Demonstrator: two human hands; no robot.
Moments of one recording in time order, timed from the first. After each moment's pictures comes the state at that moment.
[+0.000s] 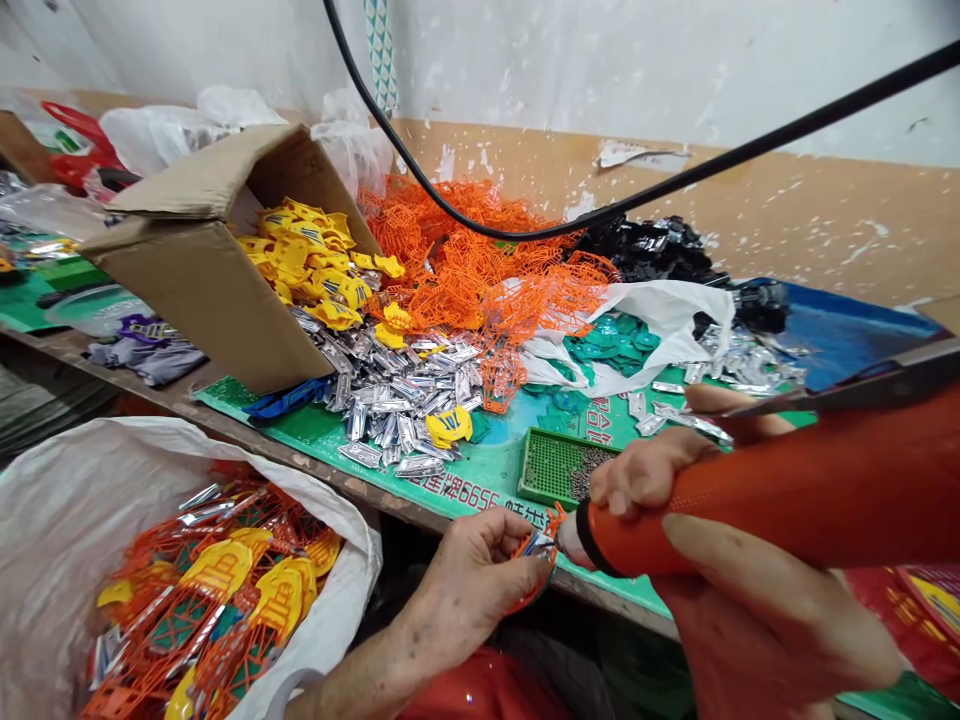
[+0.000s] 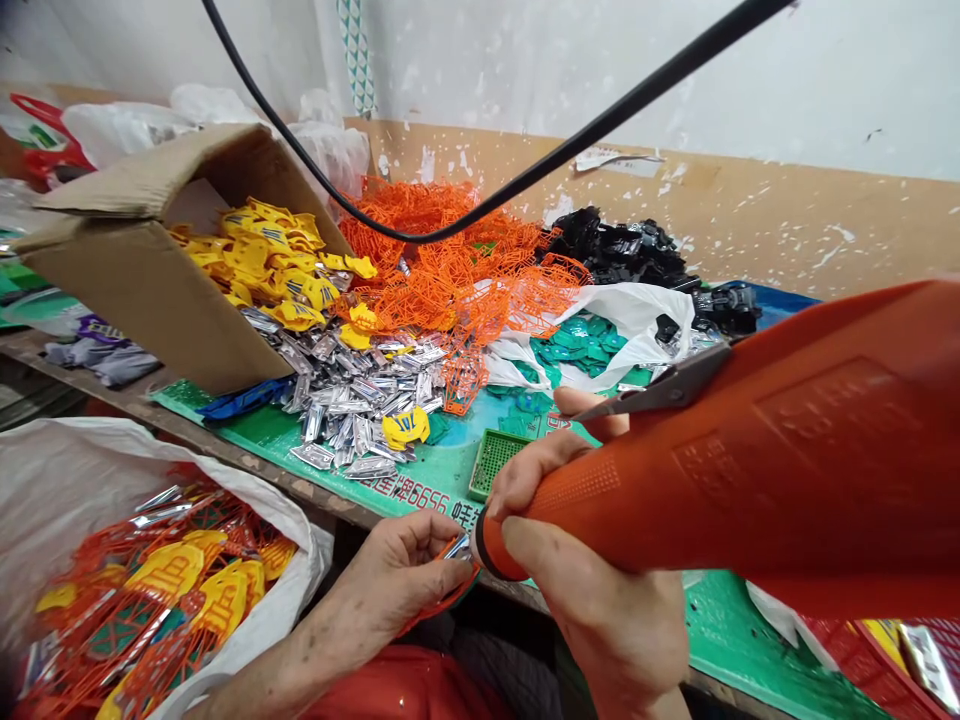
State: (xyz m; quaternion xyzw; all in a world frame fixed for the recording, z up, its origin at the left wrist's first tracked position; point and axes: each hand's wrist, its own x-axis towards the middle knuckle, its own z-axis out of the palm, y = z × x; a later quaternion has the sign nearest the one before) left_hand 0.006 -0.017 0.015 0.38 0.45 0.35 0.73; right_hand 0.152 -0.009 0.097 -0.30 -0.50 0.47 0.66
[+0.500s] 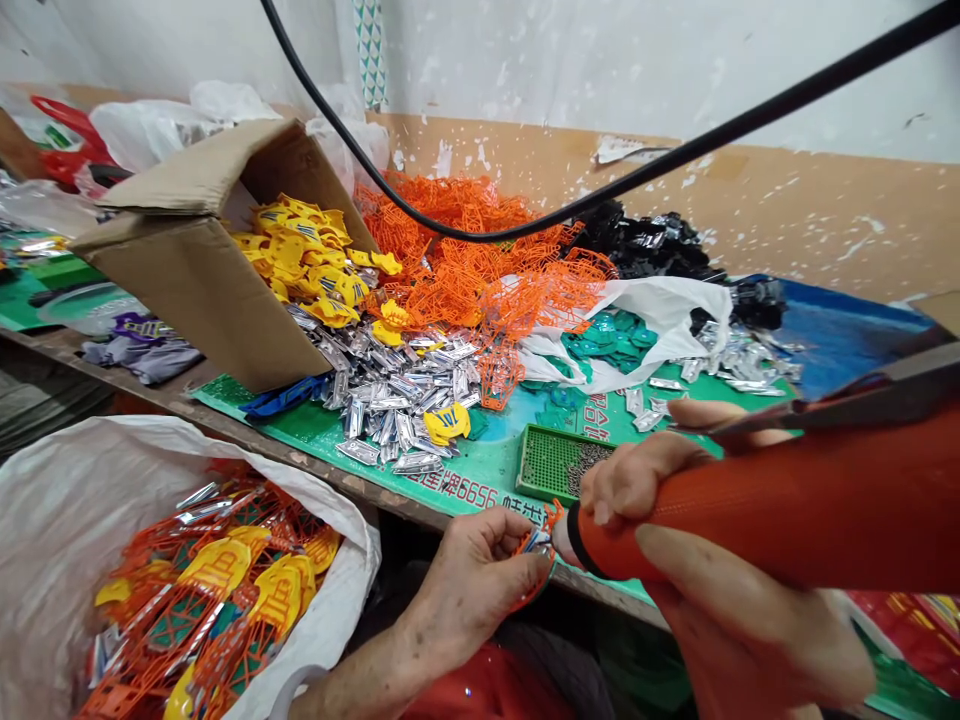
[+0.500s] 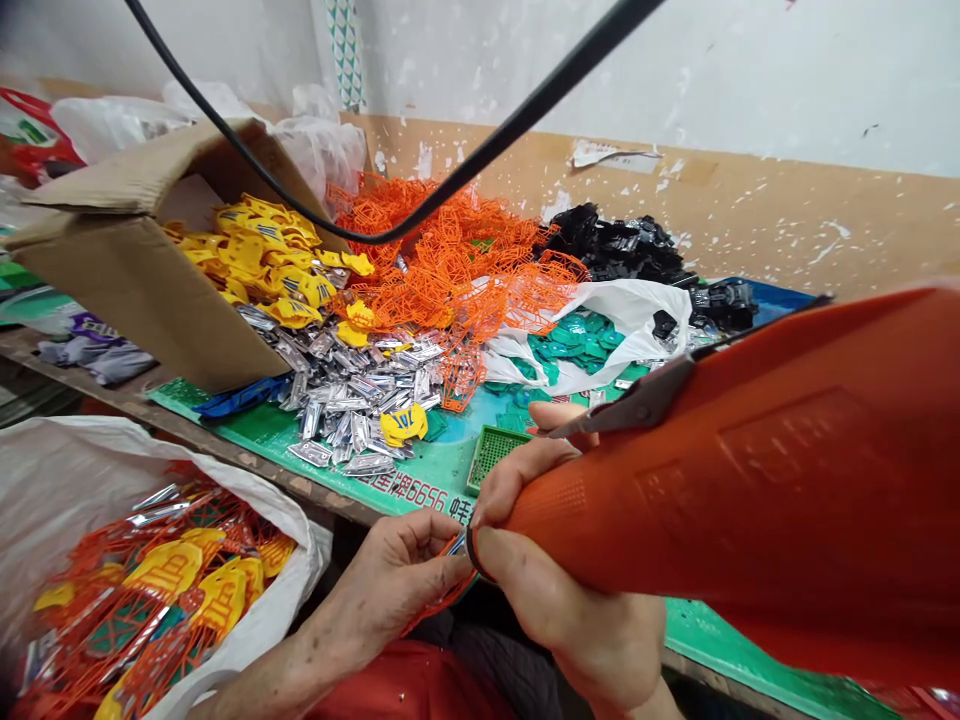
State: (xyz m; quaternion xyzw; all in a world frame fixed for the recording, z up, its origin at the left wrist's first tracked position) left_hand 0.010 -0.019 0.022 0.38 0.47 0.35 0.72; right_hand 0.151 -0.011 0.096 -0.35 -0.54 0.42 0.64
